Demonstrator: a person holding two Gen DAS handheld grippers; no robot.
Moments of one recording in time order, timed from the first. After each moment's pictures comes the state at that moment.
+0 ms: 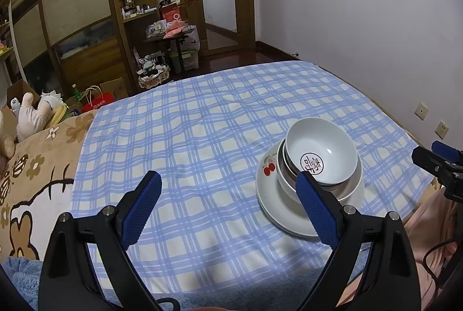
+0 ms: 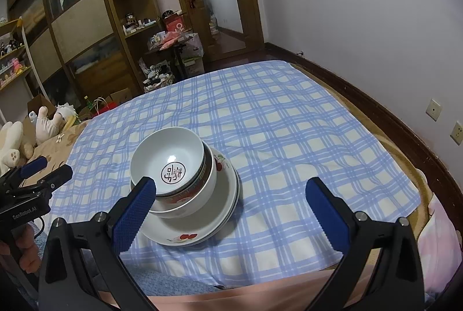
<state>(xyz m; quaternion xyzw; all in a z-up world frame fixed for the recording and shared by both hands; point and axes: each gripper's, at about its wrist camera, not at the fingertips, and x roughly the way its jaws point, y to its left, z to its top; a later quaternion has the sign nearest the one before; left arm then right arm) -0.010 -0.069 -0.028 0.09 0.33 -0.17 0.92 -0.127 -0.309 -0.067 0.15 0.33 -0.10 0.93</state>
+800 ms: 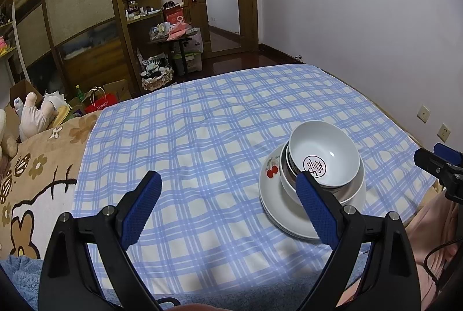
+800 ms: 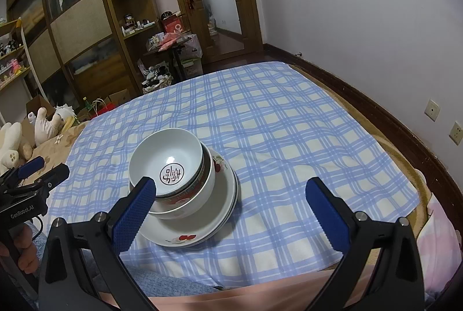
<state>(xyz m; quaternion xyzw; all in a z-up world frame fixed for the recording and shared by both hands) -0.010 -0.069 -0.026 0.10 0.33 -0.16 0.92 -0.127 -0.309 -0.066 0.15 0.33 -0.10 0.93</state>
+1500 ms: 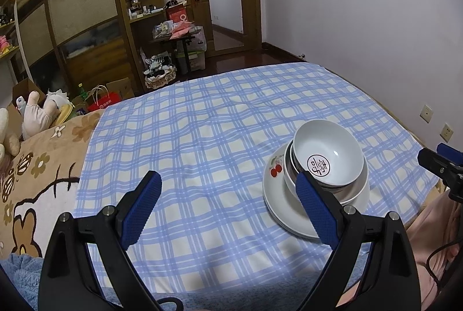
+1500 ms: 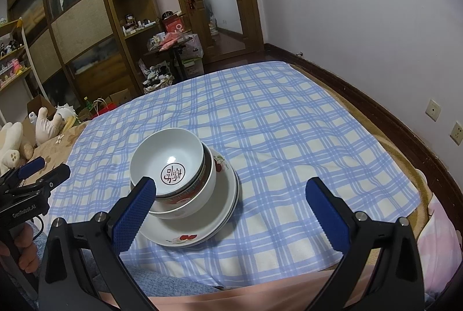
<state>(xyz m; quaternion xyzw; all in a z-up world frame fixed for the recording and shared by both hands) -0.011 -0.070 -0.026 0.10 0.33 -0.15 0.93 -0.128 -0.308 -0.066 0.15 0.33 -0.10 0.93</state>
